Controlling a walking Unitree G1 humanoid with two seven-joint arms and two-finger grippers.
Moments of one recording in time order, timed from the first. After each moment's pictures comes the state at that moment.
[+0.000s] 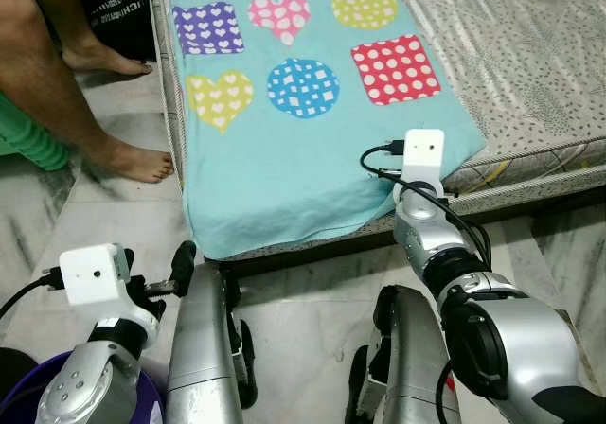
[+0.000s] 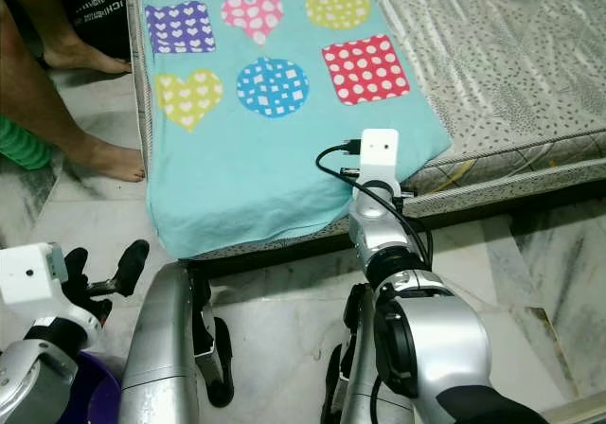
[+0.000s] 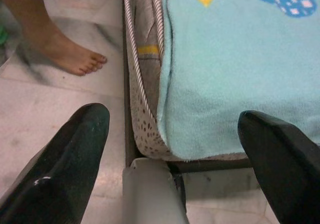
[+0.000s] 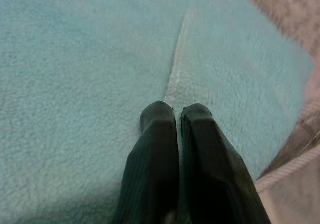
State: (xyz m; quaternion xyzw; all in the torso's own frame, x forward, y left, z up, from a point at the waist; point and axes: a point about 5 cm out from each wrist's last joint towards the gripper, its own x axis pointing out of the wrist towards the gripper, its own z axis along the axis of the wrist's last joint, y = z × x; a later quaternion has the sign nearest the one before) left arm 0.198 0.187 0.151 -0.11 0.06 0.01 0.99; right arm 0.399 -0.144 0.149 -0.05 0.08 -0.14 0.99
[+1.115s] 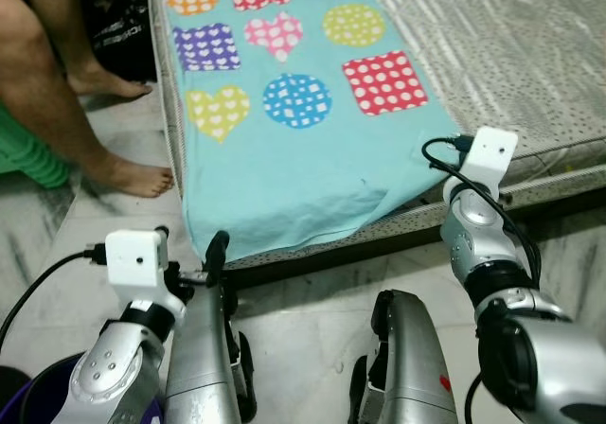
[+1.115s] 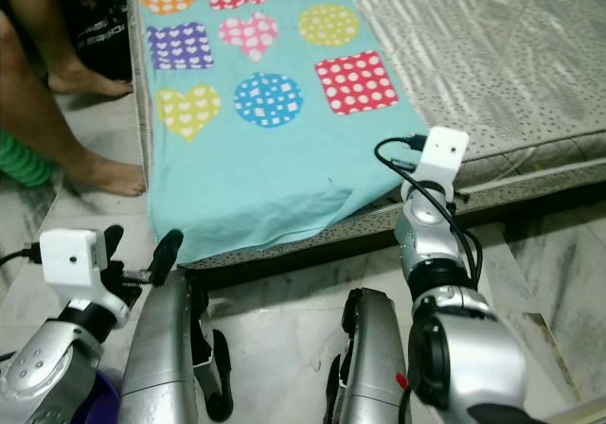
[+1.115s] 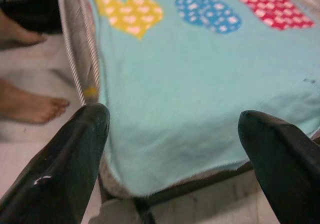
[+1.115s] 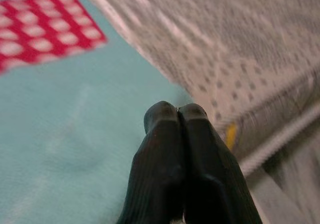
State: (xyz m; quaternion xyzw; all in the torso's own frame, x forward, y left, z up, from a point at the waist) left arm 0.217 0.164 0.153 -0.05 0.02 -0.07 1.00; right arm 0.392 -0.202 0.164 0.00 -0.01 -0.16 0.99
